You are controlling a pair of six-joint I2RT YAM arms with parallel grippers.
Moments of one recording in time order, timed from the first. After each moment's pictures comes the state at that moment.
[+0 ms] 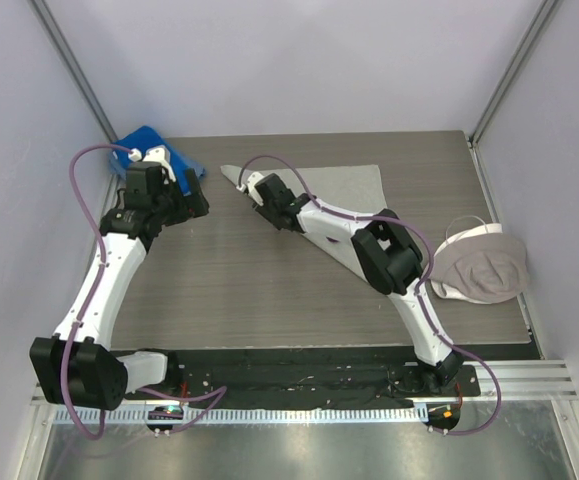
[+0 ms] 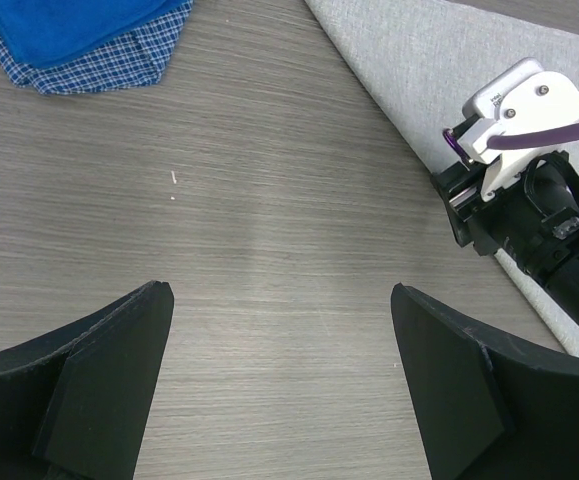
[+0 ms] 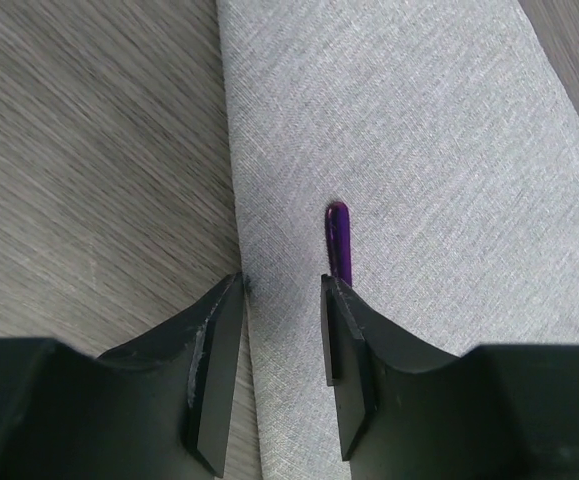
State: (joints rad) left arm -0.11 1.23 1.15 -0.57 0.01 -0.34; right arm 0.75 2.30 1.78 -0.27 0.31 -0.29
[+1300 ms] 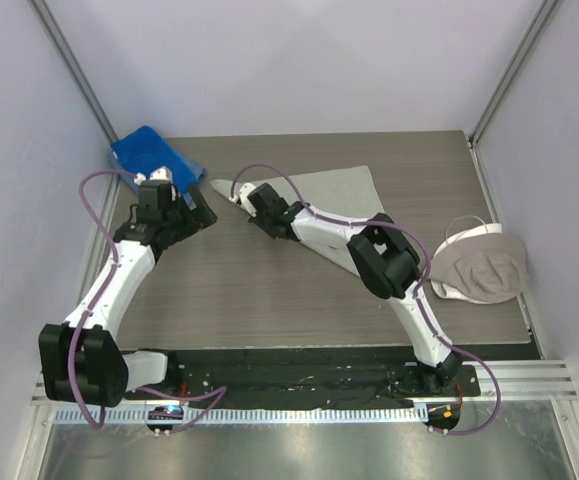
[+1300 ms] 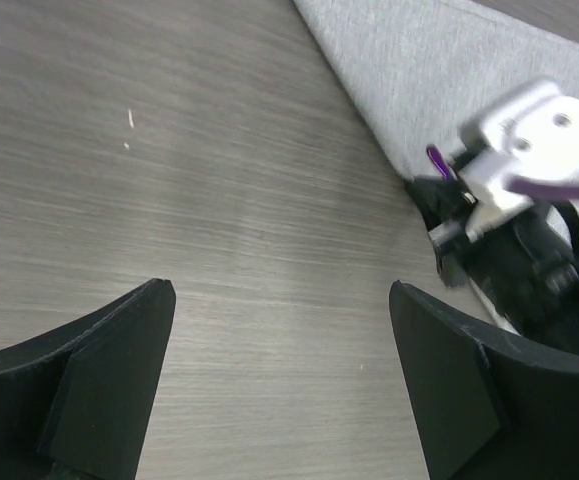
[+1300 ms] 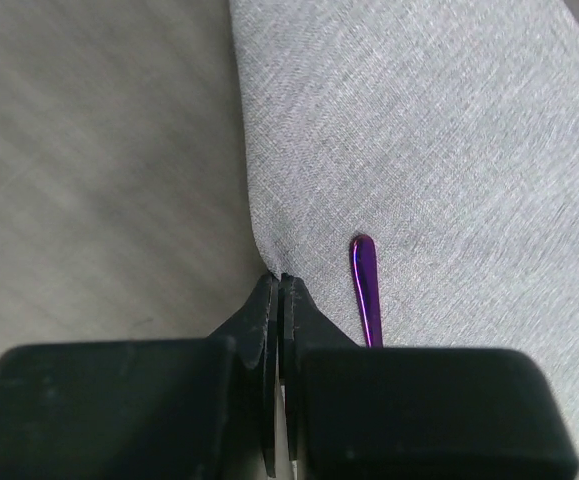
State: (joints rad) left arm -0.11 1.25 1.00 -0.45 0.04 -0.51; right arm 0.80 2.31 1.77 -0.28 0.25 -0.27
